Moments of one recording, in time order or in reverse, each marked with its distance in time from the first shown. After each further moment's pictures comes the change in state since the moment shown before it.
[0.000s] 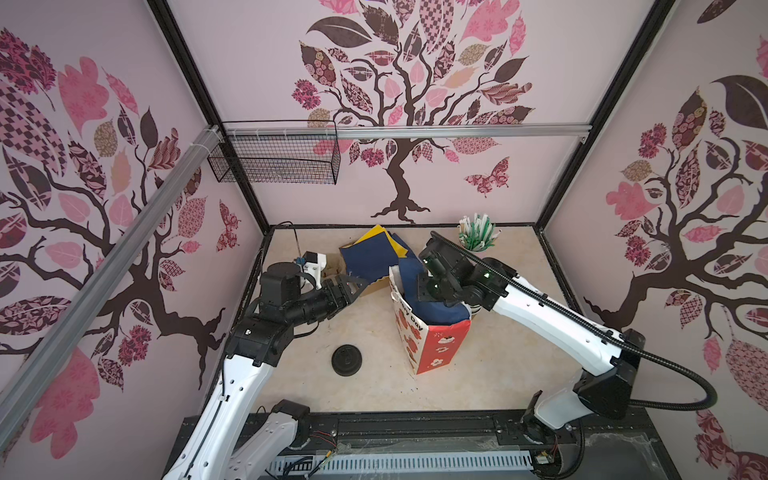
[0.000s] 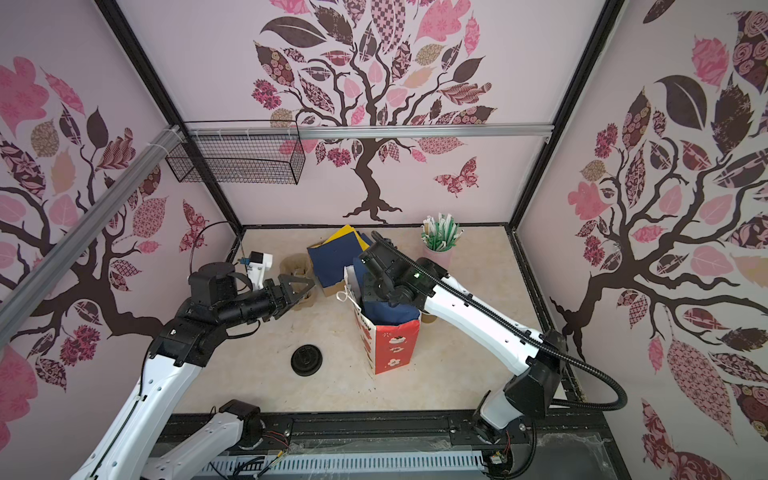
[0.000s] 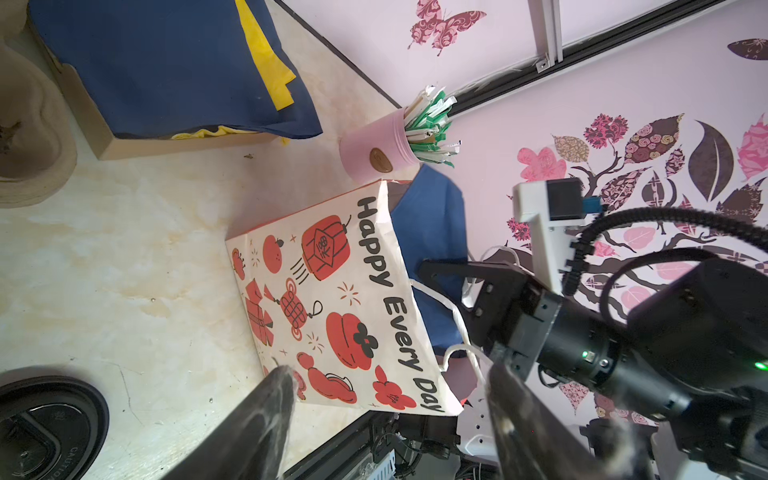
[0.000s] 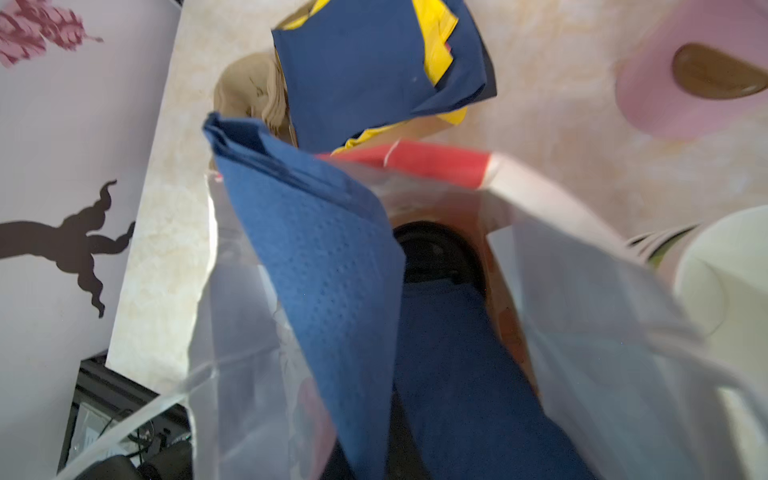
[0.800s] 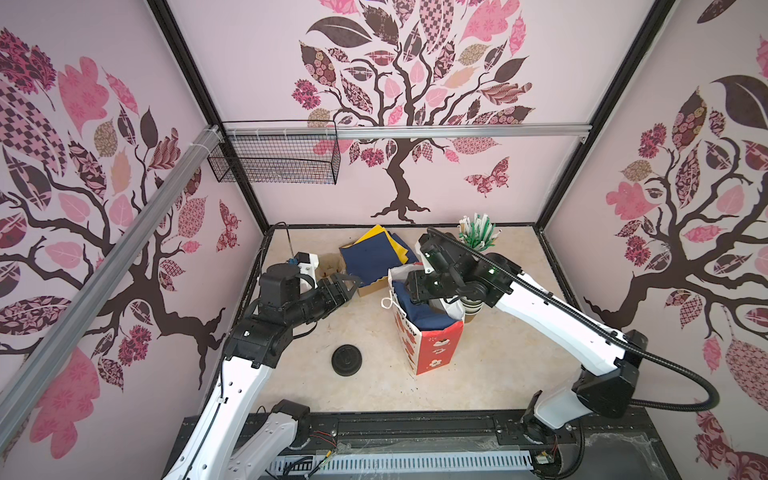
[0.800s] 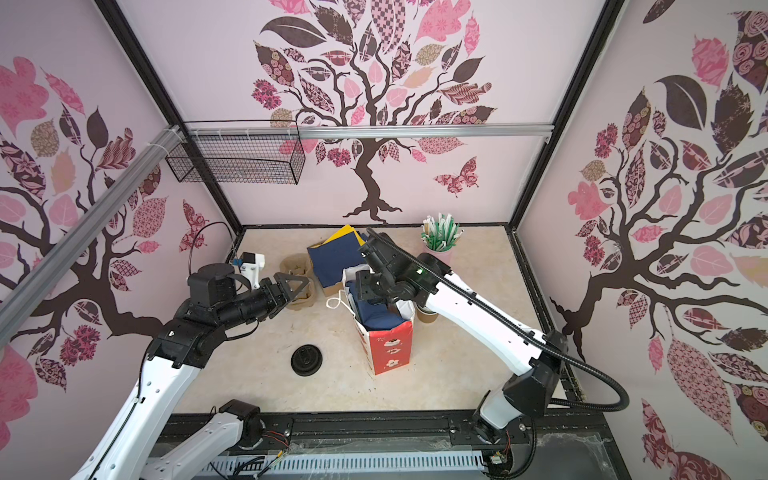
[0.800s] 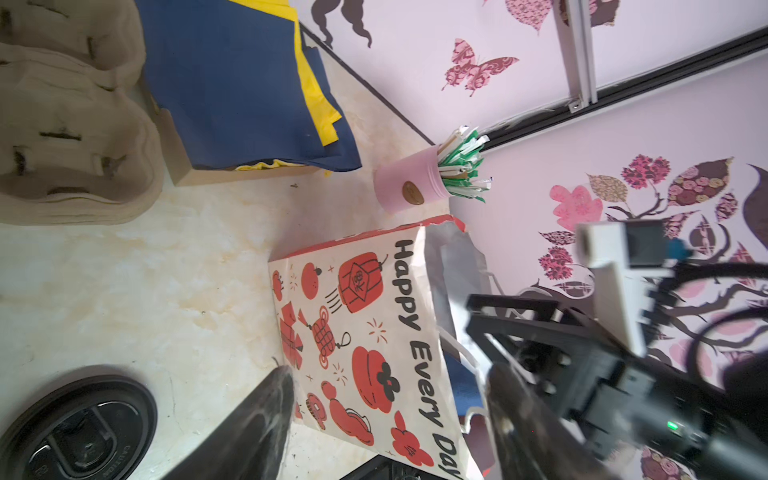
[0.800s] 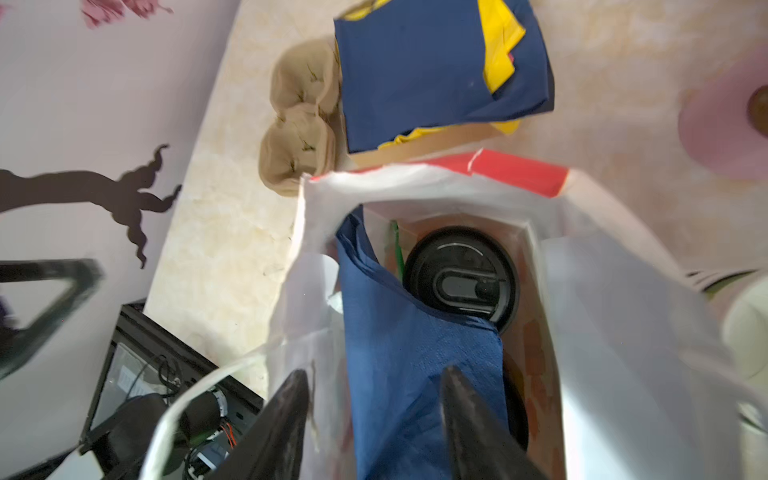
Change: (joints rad) left arm 0.000 0.006 0.003 -0.034 -0.162 0.001; right arm 0.000 -0.026 0.095 -0.006 -0.066 -0.107
